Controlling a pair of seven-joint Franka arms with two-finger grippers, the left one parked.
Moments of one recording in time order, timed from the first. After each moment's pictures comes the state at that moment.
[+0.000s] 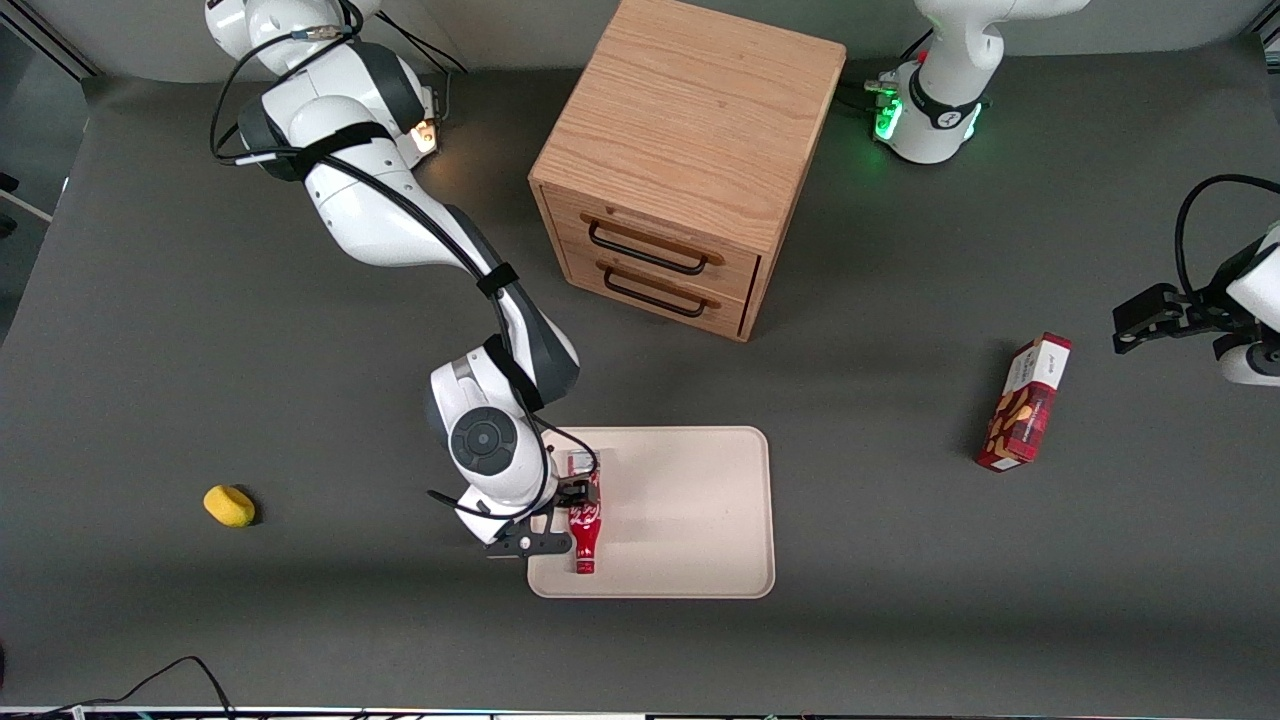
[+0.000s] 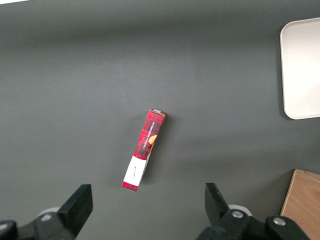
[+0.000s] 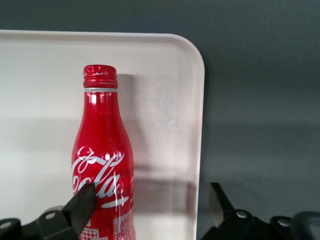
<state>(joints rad) 0.47 1.08 -0.01 -0.95 -0.02 2.10 0.47</state>
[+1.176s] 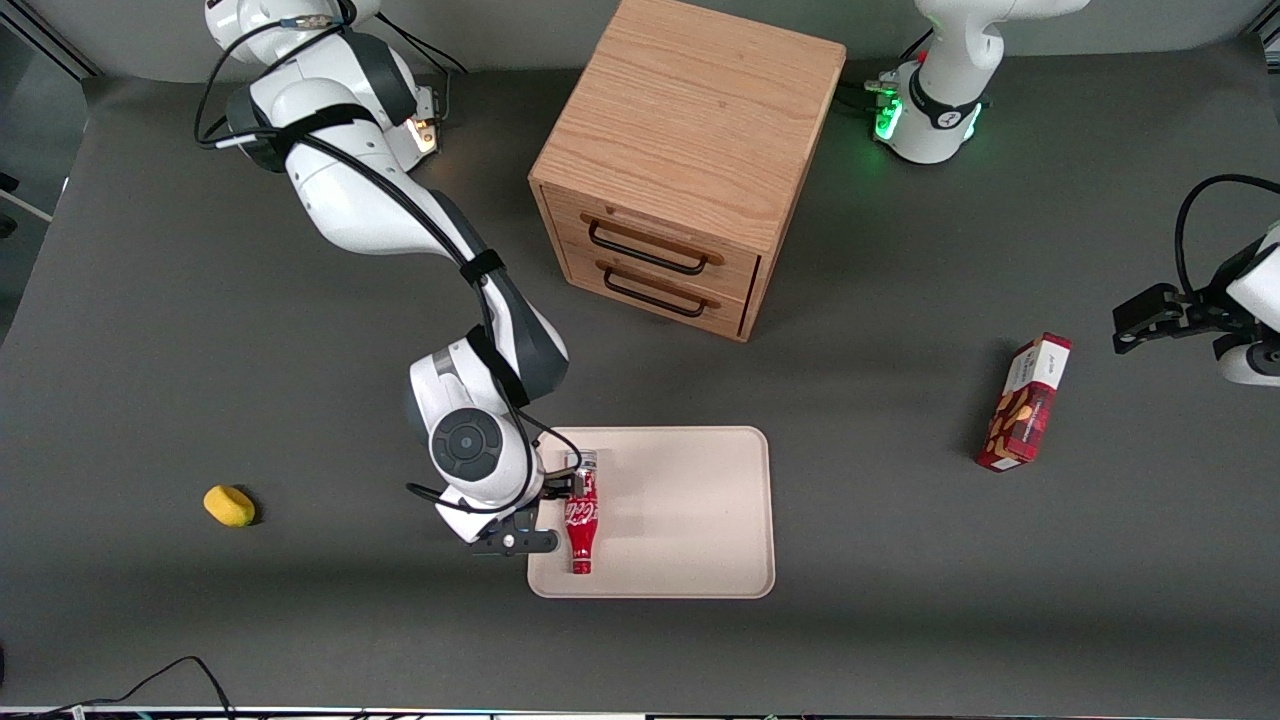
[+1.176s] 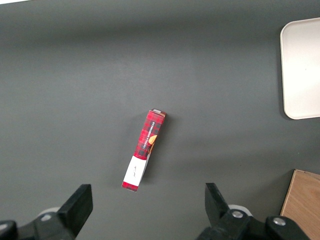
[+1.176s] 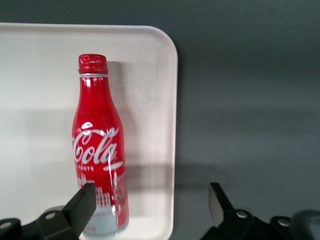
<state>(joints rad) 0.46 1.02 -0.01 -0.92 -0.02 1.91 0.47</state>
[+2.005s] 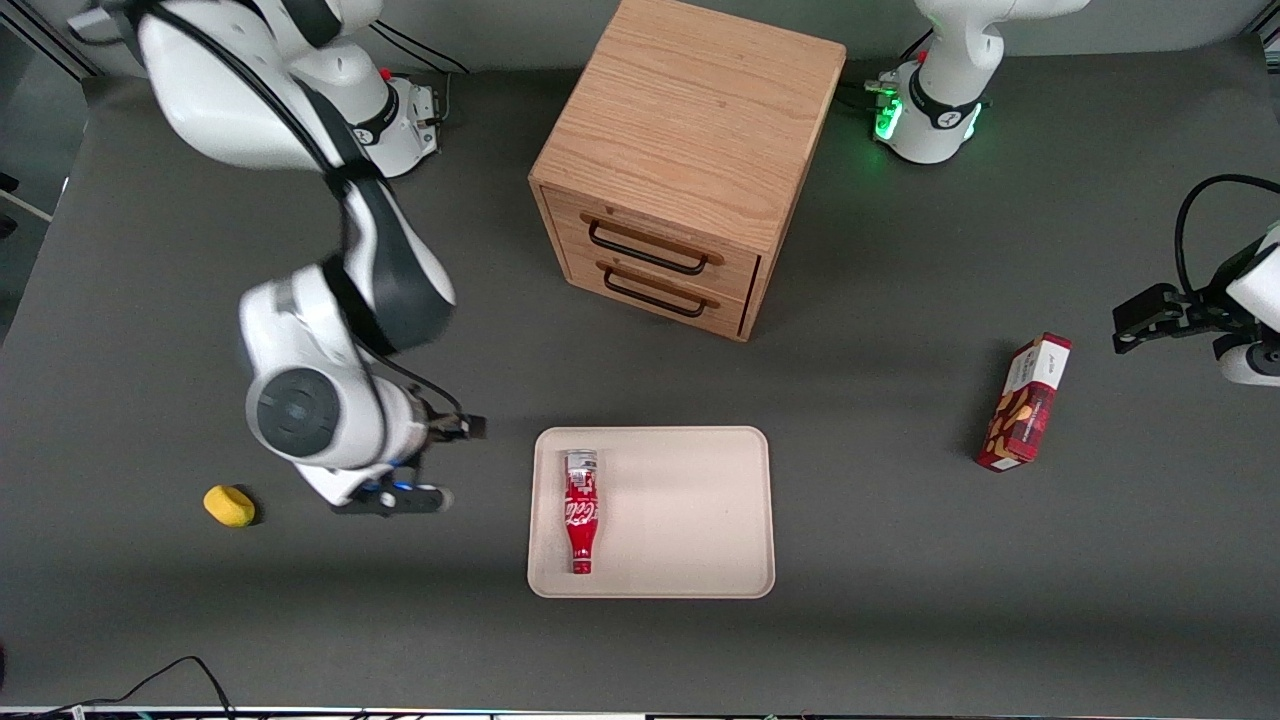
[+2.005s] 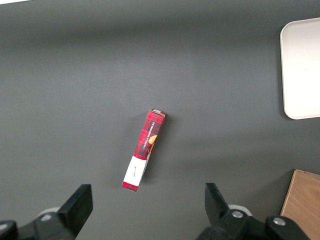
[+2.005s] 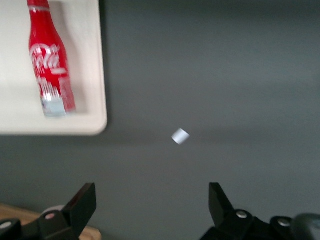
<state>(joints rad) 0.30 0.58 0.04 -1.22 -0.02 1.59 0.32</state>
